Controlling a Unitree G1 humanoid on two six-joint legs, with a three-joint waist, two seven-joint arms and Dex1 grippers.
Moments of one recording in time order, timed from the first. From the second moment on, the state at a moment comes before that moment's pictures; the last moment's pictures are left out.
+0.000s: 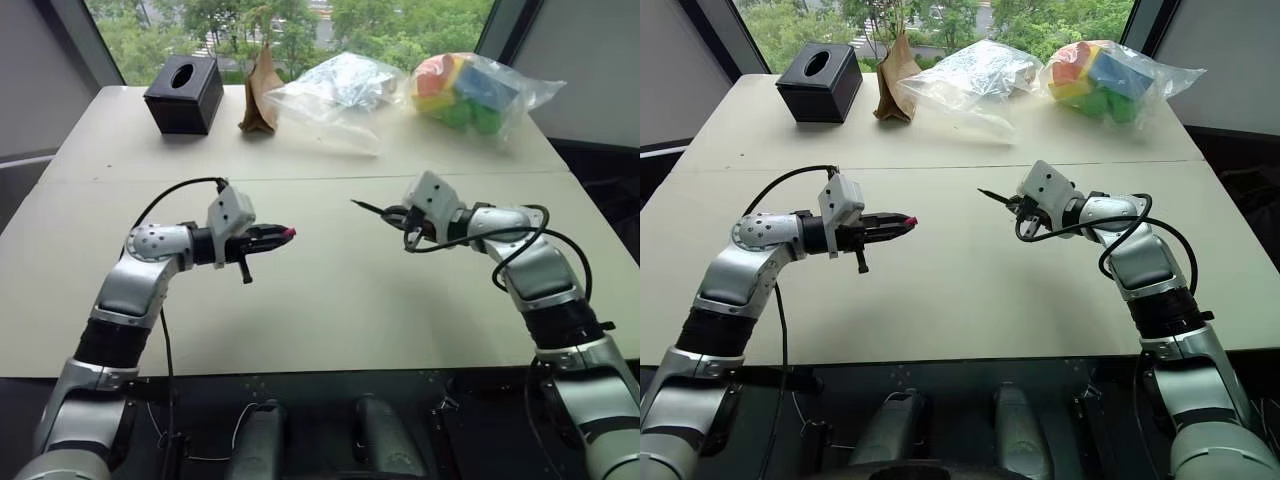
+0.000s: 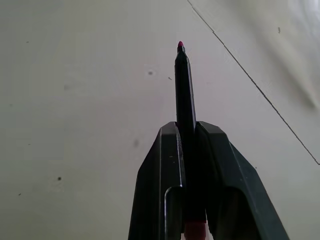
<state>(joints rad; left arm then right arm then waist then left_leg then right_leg) -0.54 0.61 -0.11 0.07 -0.29 0.25 -1.05 -0.64 -0.68 0.21 0.02 0.07 0.40 0.90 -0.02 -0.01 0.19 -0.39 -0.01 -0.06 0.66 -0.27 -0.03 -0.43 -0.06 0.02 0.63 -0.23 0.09</state>
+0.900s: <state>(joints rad) -0.59 0.56 -0.14 0.08 -0.27 0.21 -1.10 -0.67 -0.66 0.23 -0.14 0.14 0.46 1.07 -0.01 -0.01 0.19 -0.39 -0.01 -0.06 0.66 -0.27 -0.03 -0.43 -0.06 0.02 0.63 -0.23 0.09</state>
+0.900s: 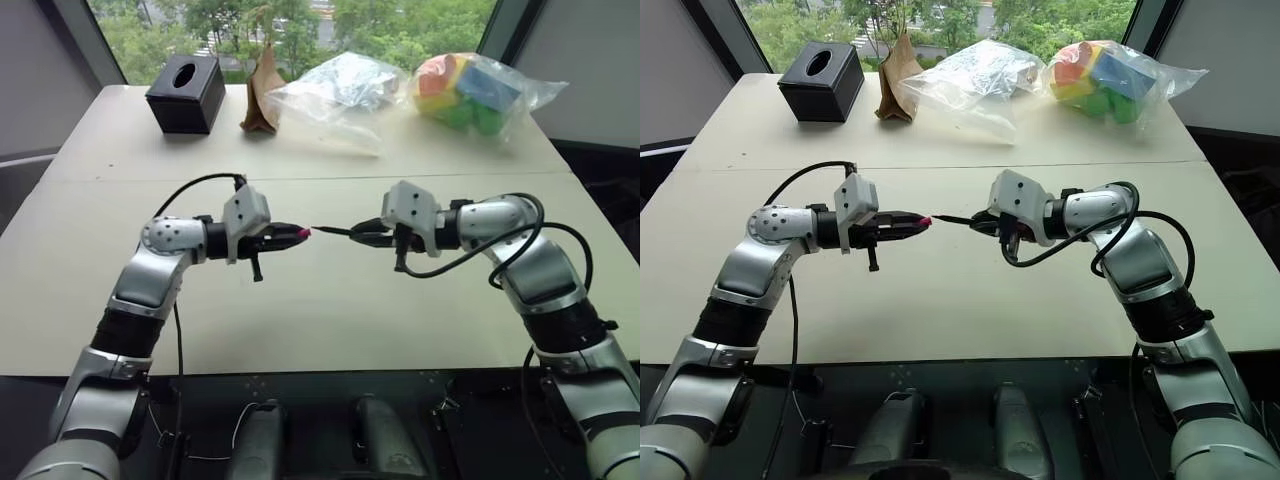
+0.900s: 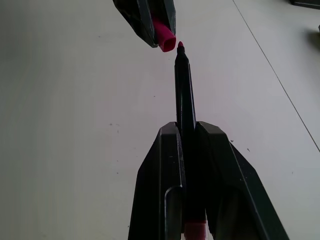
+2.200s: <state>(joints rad) -0.59 0.57 -0.14 0.08 -0.26 0.22 -1.11 -0.66 -0.69 0.23 -0.17 0.15 0.49 1.09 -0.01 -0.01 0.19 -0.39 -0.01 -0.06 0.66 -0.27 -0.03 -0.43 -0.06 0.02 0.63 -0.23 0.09</state>
